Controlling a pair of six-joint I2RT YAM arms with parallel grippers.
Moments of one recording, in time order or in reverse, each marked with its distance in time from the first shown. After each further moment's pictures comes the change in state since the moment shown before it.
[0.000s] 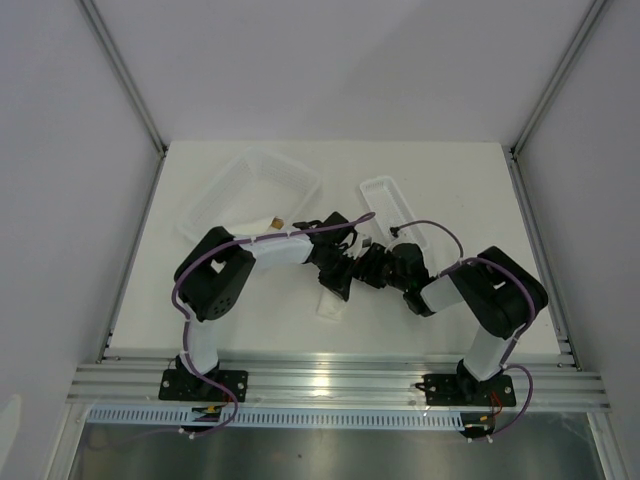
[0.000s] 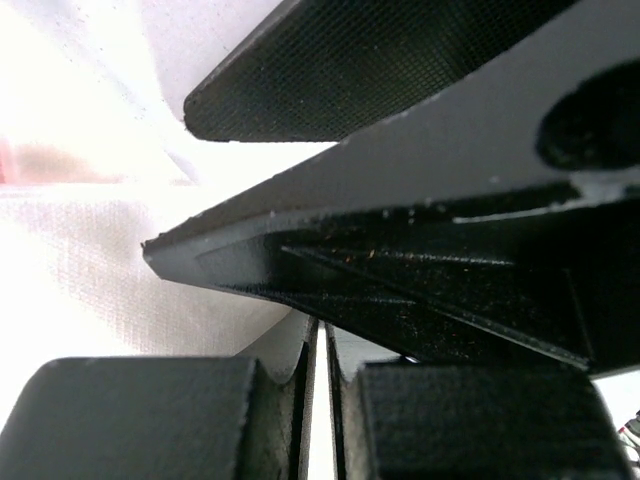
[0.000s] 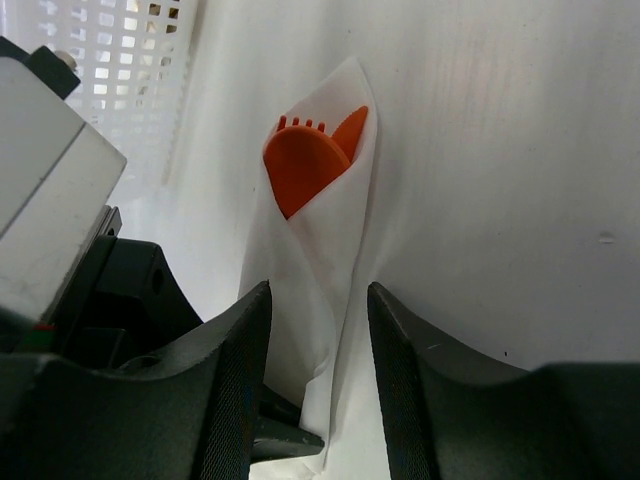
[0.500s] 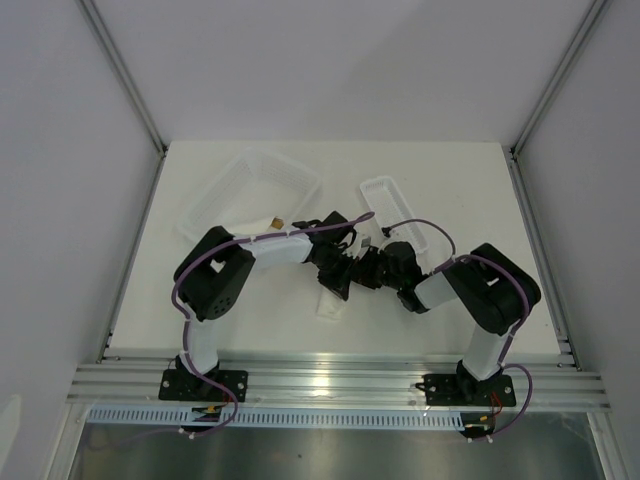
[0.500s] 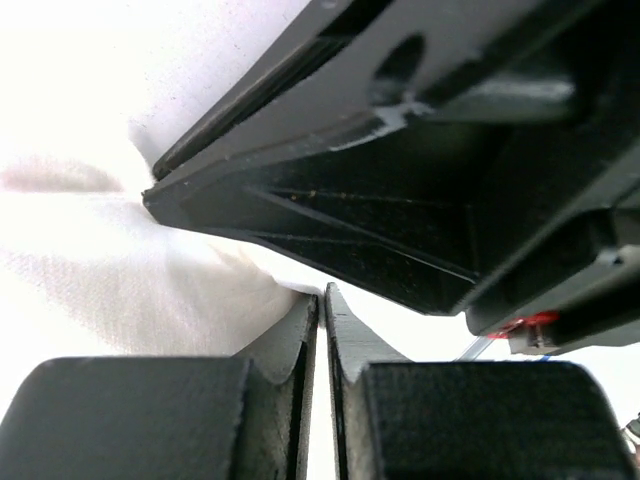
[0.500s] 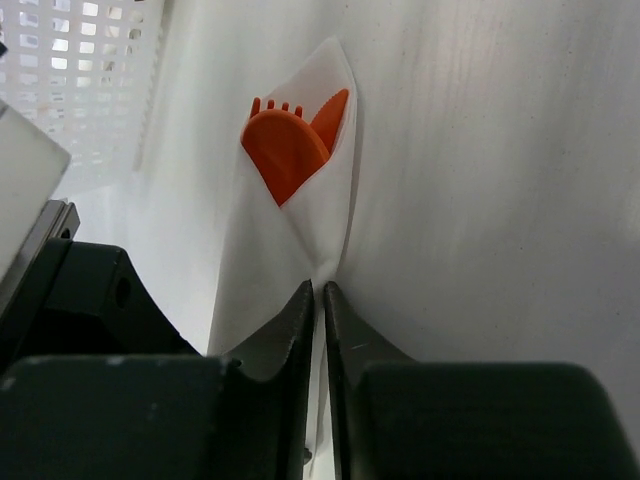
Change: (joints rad) left arm 0.006 0.000 0.001 -0.006 -0.004 0.003; right arm 0.026 0.045 0.051 -0.056 0.002 -0.048
